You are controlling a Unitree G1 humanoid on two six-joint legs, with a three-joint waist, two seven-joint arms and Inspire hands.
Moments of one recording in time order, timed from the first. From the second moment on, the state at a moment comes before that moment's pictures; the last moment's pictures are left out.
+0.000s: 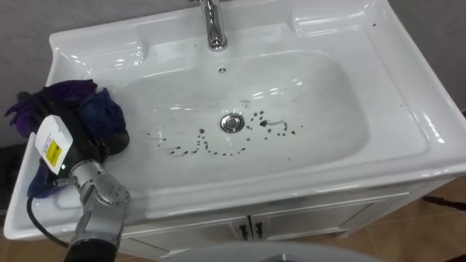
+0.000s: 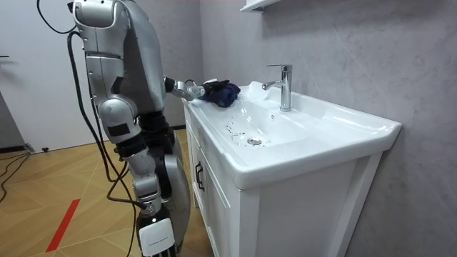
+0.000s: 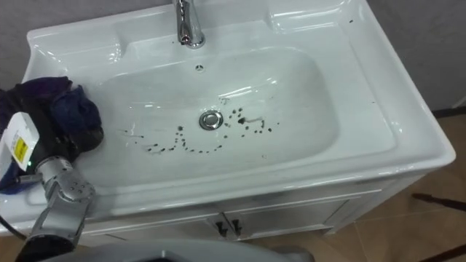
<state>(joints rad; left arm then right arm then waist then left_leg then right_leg) 0.09 0.22 0.07 0.47 0.42 0.08 0.68 0.17 -0.23 0.07 1.20 -0.24 0.24 0.00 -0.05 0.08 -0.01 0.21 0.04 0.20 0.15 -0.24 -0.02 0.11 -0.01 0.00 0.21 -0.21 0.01</state>
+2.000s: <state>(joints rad) 0.09 0.22 0.07 0.14 0.46 0.16 0.42 0.11 -0.23 0.08 1.20 -0.23 0.20 -0.02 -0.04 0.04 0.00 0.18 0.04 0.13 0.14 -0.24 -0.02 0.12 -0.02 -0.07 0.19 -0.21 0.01</state>
